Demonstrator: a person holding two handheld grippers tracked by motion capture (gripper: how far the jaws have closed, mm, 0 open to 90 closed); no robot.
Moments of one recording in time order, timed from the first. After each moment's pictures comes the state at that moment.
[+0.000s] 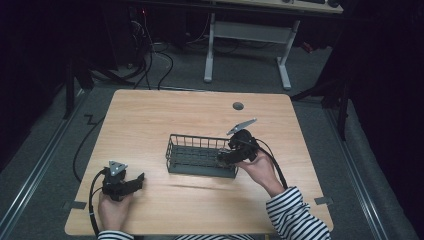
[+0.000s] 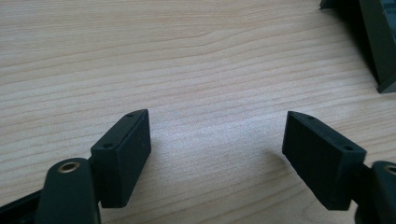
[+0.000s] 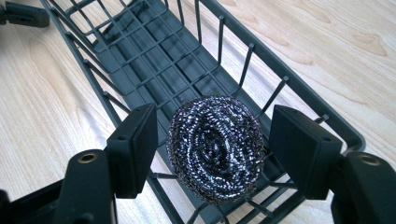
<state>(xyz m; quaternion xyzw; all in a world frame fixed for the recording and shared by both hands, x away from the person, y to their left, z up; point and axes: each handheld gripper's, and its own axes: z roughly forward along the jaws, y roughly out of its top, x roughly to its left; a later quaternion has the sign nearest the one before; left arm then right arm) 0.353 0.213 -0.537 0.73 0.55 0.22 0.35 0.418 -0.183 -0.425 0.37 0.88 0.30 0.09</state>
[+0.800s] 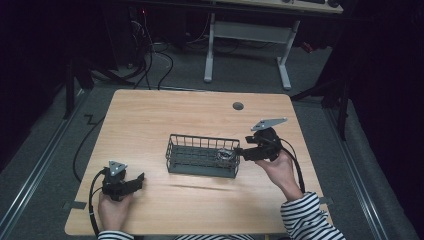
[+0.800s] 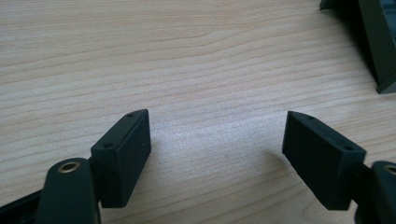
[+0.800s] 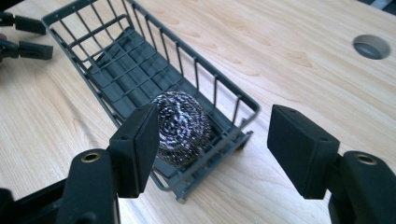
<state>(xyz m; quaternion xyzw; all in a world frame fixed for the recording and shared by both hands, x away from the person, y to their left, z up) 0.353 0.213 -0.537 0.73 0.55 0.22 0.35 0.397 -0.236 -0.394 0.39 0.84 0.35 0.13</state>
